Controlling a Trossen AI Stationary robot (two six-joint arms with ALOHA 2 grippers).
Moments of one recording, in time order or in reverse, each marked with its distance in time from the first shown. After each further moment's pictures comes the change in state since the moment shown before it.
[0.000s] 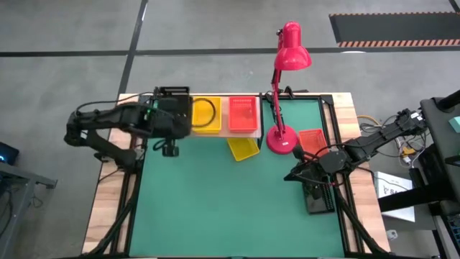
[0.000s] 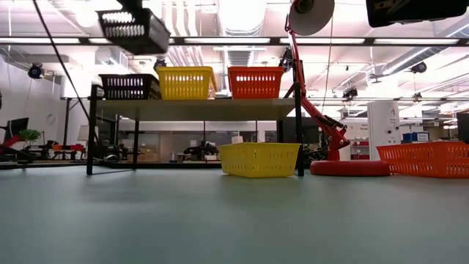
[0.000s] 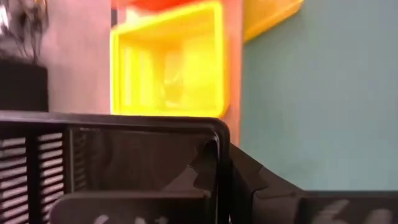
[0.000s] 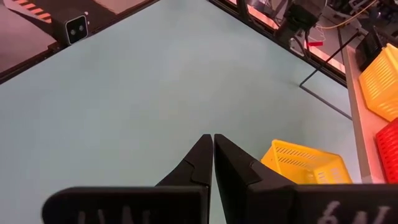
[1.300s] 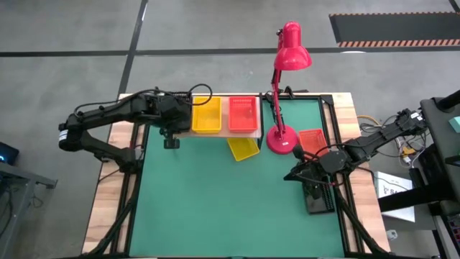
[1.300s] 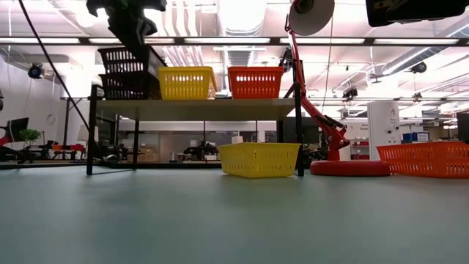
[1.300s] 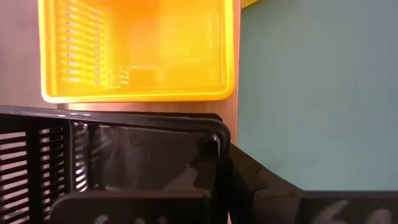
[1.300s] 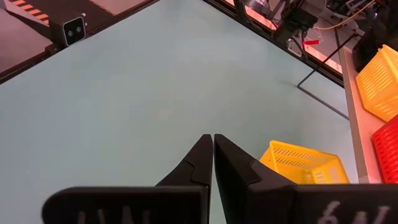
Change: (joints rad) left arm 0.300 -0.087 -0.268 0.210 0.283 0.212; right arm 0.000 0.000 0.000 0.007 0.007 0.000
